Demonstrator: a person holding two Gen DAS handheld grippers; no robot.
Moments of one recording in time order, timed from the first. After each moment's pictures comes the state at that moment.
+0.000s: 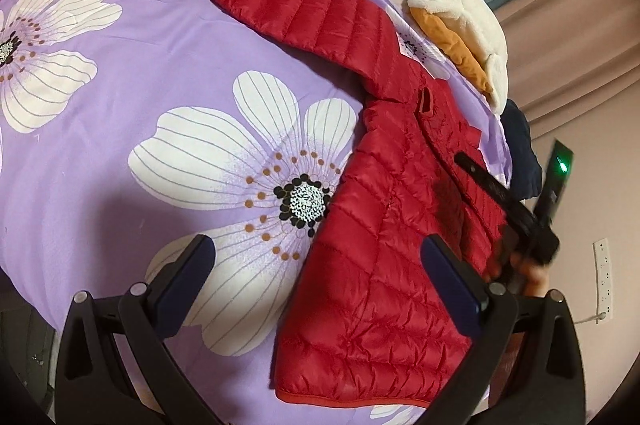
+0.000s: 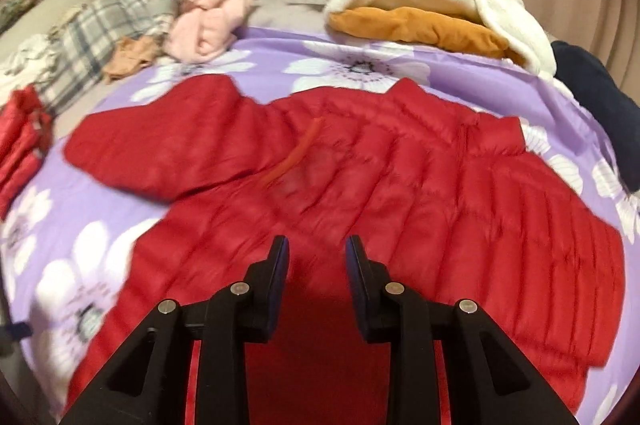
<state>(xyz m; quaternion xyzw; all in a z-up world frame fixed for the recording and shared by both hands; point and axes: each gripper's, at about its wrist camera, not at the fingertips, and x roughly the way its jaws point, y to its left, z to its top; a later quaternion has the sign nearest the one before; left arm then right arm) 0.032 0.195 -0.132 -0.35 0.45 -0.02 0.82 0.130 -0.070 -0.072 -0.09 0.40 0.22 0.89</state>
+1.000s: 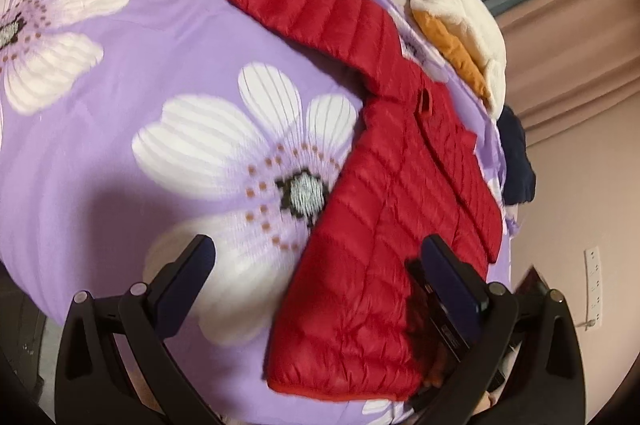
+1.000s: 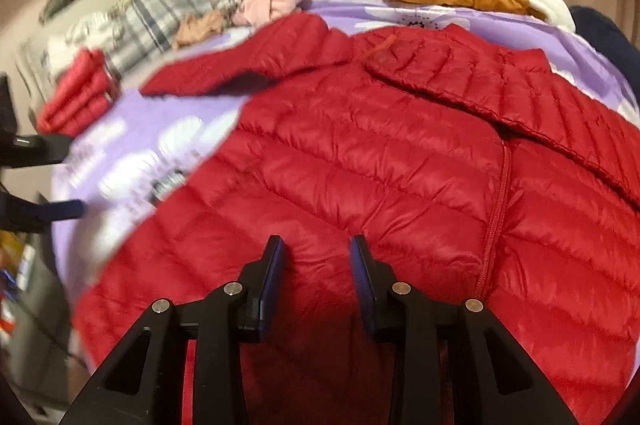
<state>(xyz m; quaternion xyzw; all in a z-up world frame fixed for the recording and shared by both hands) 0.032 0.204 -0.135 -0.38 0.44 -0.01 0.81 0.024 -0.081 -0.120 -0.05 0.40 0.29 0.87</state>
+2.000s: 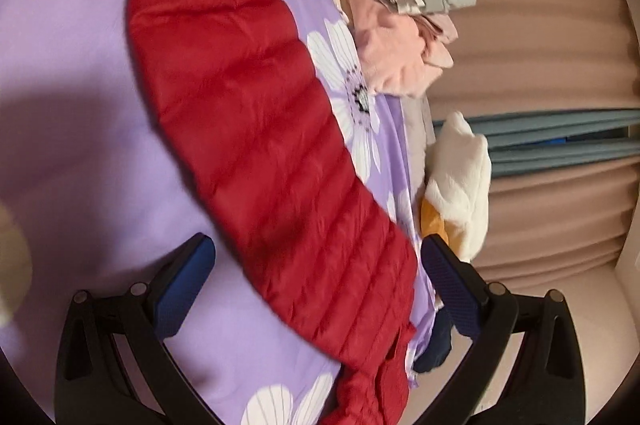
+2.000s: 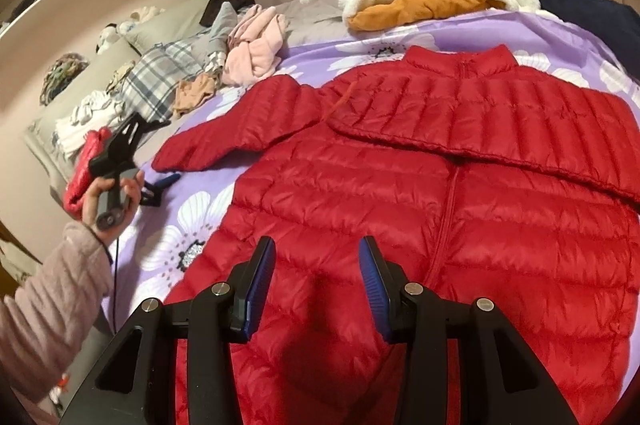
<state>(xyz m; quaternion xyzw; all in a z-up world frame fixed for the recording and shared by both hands) 0.185 0.376 -0.181 -0.60 0.29 0.03 0.74 0.041 -0.124 -0.087 0.05 0.38 0.29 0.88</state>
